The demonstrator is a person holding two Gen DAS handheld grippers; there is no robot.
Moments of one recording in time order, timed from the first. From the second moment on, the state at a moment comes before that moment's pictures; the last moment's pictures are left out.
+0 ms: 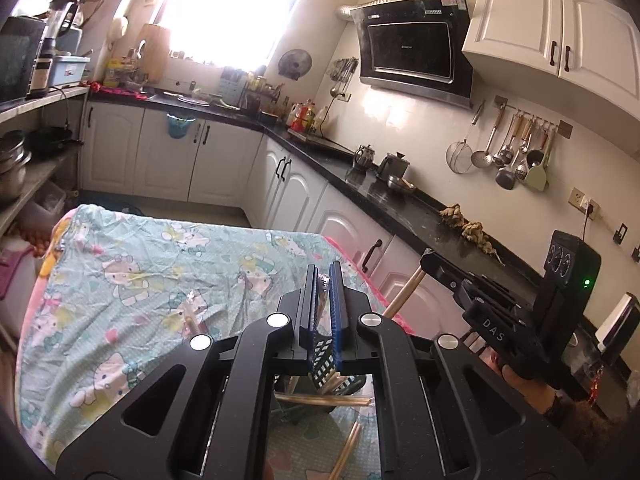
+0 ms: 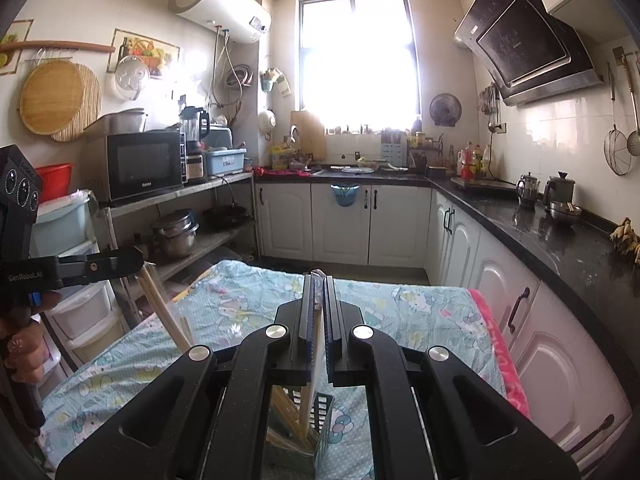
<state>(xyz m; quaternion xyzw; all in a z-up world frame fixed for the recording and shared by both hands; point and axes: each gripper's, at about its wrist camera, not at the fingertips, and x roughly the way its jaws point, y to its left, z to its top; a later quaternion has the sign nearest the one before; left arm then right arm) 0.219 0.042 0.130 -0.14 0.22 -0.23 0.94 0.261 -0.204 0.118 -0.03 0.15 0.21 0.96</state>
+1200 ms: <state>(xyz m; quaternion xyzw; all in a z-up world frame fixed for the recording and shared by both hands) 0.162 0.063 0.103 -0.13 0.23 -0.16 0.95 0.218 -0.217 0.099 0.01 0.20 0.23 0.95</state>
